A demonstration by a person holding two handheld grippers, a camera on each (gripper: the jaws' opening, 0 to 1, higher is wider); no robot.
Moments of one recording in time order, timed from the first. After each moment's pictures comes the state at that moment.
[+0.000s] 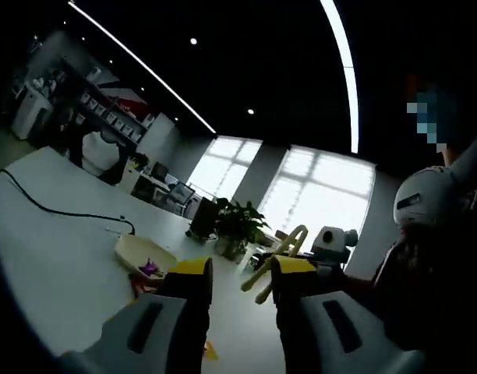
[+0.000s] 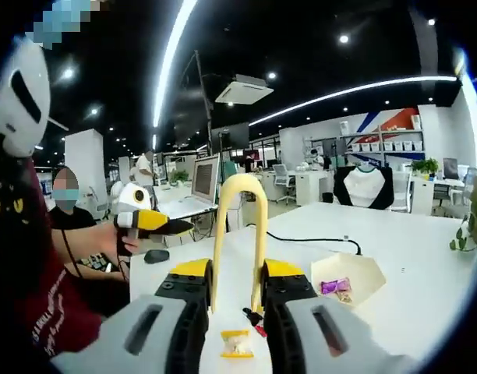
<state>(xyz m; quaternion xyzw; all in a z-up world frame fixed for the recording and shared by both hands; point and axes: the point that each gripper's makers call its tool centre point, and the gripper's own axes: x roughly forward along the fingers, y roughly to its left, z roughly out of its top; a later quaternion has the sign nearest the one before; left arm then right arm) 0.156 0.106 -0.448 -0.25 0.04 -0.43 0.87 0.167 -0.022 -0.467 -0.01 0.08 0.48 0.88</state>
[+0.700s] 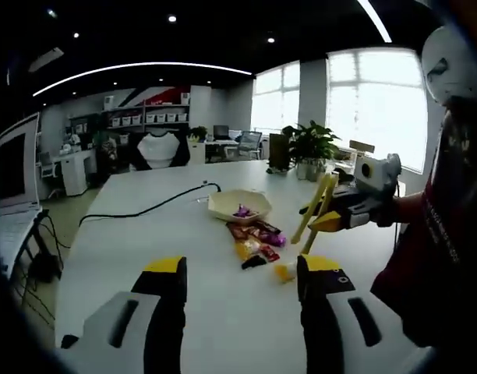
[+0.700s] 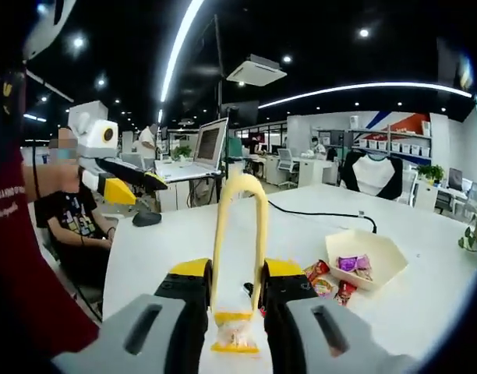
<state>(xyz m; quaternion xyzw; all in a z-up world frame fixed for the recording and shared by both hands) 0.135 0.167 -0.515 0.00 0.16 -0.29 0.94 0.183 0.012 -0.560 -0.05 0.13 0.47 0.87</state>
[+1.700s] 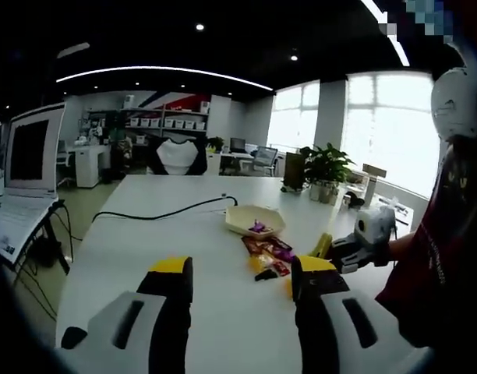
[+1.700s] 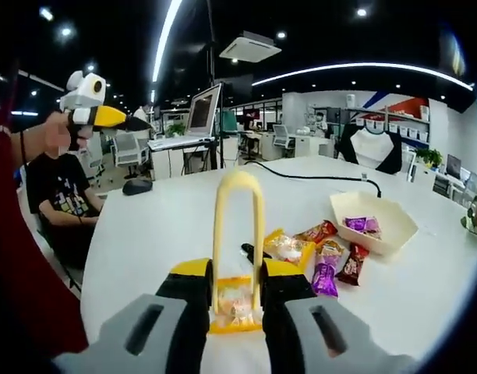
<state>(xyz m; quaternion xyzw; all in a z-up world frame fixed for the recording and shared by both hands) 0.145 0.194 -0.491 -0.04 0.13 -0.26 0.96 0.180 0.013 -0.612 -0.09 0.17 0.46 0.87</state>
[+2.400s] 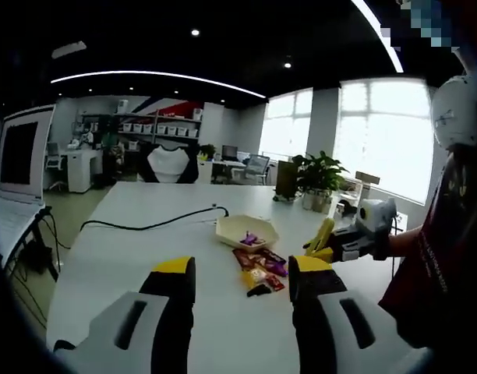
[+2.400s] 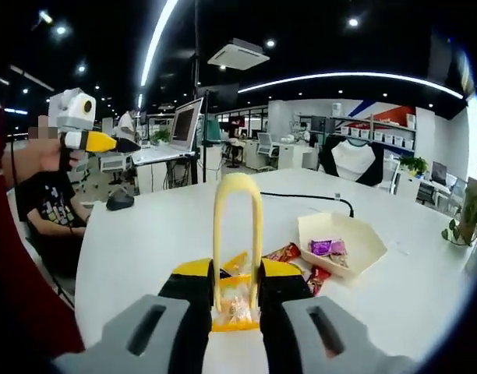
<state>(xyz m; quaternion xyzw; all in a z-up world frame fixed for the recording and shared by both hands) 0.165 0.174 -0.482 -0.05 0.11 -0.28 0.95 0.224 -0.024 -0.554 -0.09 0.13 0.42 0.90</state>
